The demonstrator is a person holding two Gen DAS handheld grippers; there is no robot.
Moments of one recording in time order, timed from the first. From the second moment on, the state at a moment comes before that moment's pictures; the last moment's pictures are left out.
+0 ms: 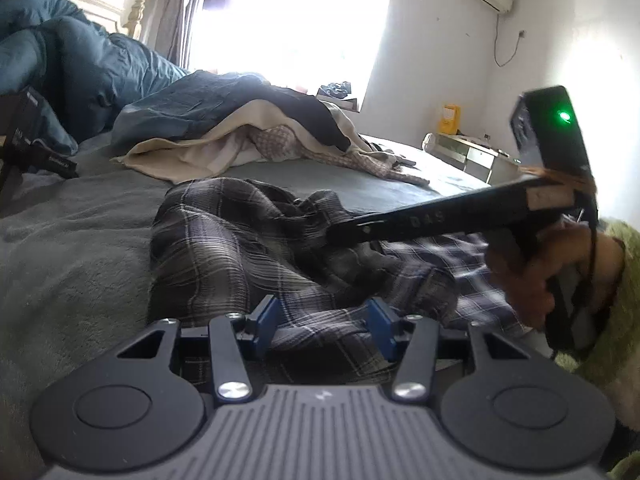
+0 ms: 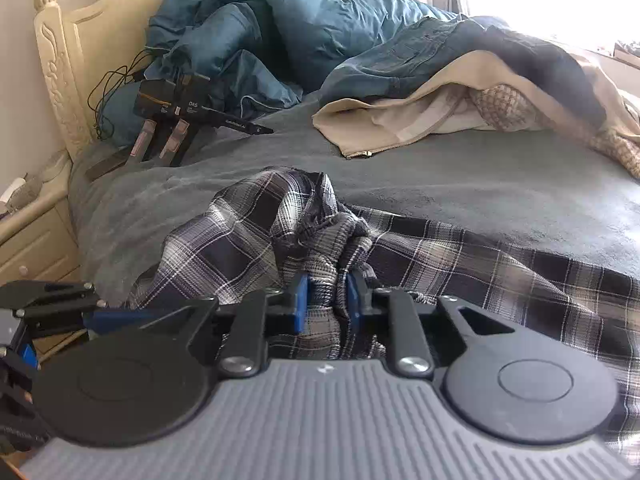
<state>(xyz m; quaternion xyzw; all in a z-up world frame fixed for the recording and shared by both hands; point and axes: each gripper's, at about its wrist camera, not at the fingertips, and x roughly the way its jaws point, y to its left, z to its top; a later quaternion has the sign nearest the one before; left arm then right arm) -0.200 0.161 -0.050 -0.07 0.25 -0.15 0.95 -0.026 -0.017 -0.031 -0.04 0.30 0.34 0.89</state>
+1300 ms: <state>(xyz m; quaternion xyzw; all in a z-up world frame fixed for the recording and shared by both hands) -0.176 0.104 -0.065 -0.04 0.27 -0.22 0.94 0.011 -0.114 -0.069 0.27 0.46 0.28 0.80</state>
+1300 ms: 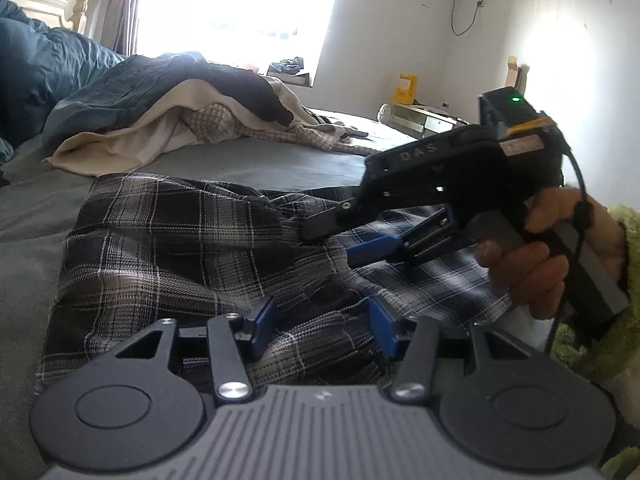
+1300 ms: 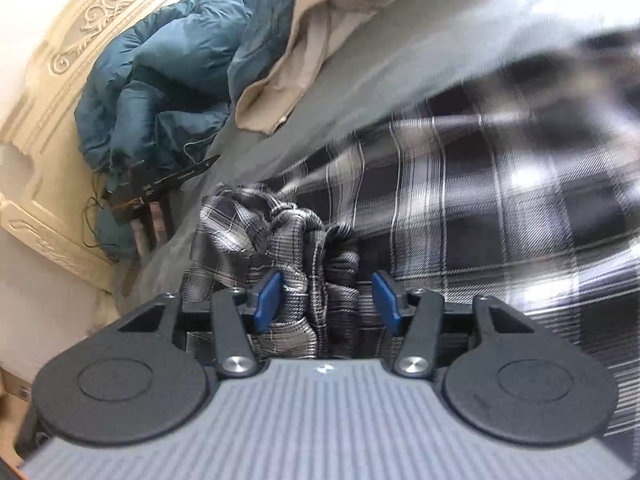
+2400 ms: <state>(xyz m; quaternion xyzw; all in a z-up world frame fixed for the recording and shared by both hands) -0.202 0.049 -0.065 0.14 0.23 -0.21 0.94 0.014 -0.083 -0.056 0.24 0.46 0.35 0.78</state>
